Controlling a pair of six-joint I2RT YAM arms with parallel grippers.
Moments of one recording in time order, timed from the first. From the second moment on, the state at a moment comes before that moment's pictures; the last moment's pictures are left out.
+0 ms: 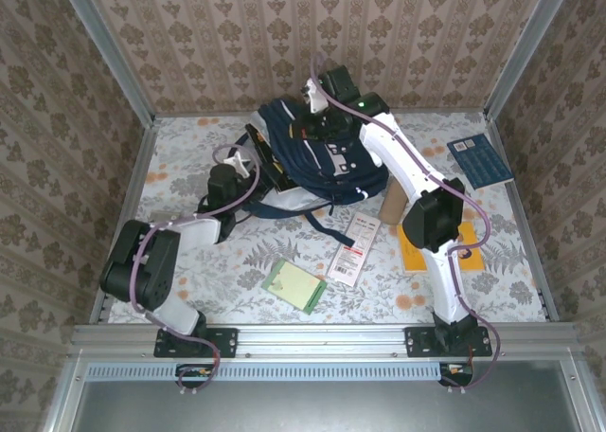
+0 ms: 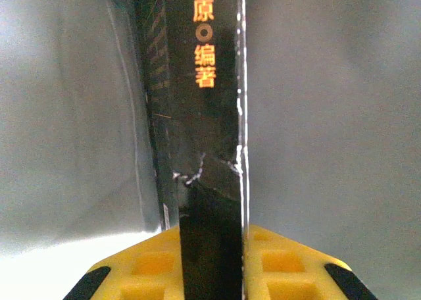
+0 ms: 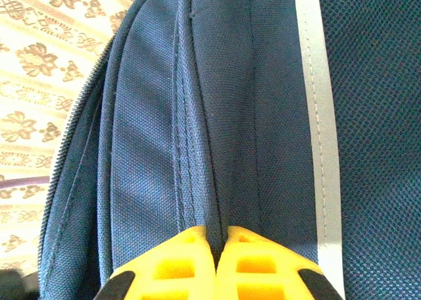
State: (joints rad) left arm -0.39 1.60 0.68 0.71 0.43 -1.07; right arm 0.48 2.22 2.35 -0.90 -0.48 0.43
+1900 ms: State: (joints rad) left arm -0.45 2.01 0.91 0.88 0.43 -1.17; right arm 0.48 2.22 2.36 -0.88 -0.56 0.45
